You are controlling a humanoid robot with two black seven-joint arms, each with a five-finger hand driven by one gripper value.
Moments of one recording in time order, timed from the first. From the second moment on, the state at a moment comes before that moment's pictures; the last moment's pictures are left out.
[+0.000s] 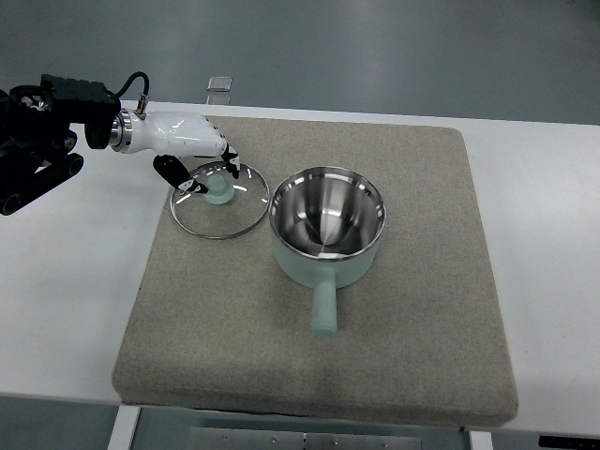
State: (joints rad) left arm -1.21 0.52 -0.07 -0.81 1.79 -0.09 -0.61; right arm 0.04 0.00 -0.05 0.15 0.04 -0.04 0.10
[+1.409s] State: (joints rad) left arm -1.22 0.36 -0.15 -0.49 0.60 0.01 -0.61; right arm 0.04 0.00 -0.05 0.15 0.04 -0.04 0.10
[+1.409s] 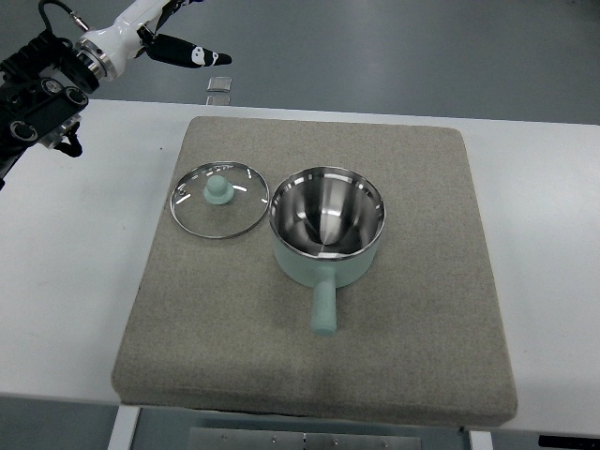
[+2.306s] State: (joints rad) left arm -1.16 0.20 -0.20 -0.28 -0.10 -0.15 -0.31; right arm 0.04 0.00 -0.05 0.15 0.04 -0.04 0.10
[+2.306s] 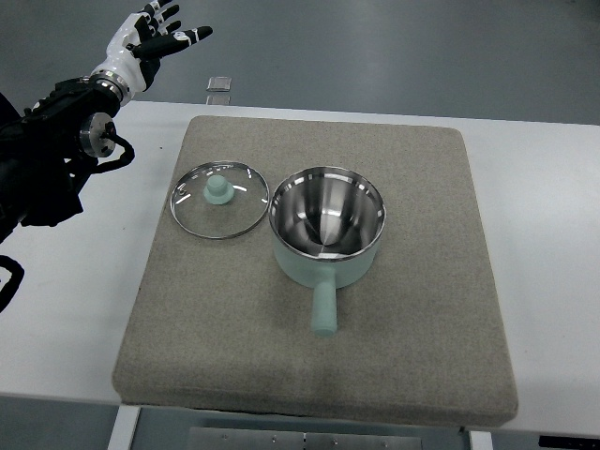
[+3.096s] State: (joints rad) left arm -1.16 0.18 -0.34 -0.22 -0.11 -0.20 -0.31; right arm 0.04 0.00 -0.05 0.15 0.04 -0.04 0.10
